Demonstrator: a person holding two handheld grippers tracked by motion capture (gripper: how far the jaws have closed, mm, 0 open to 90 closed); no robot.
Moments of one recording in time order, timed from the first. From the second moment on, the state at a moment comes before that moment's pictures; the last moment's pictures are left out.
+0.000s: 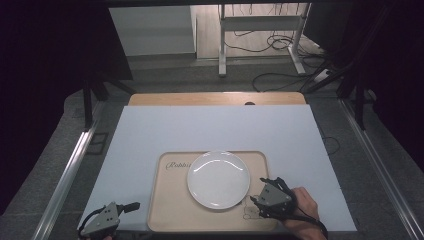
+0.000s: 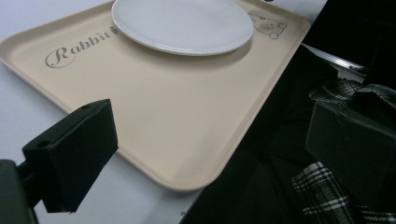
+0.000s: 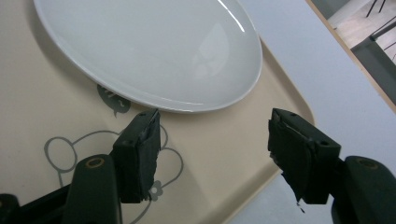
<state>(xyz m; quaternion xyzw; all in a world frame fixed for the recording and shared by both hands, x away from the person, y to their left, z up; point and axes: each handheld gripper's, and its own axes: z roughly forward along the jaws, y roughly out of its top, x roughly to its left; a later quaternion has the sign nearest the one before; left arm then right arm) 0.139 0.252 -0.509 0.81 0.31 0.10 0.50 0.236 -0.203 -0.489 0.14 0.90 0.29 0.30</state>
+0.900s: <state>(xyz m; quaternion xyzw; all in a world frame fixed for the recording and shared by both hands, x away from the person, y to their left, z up) 0.140 0.258 -0.509 0.79 0.31 0.09 0.52 0.229 -0.253 -0.480 0.24 0.84 0.41 0.25</state>
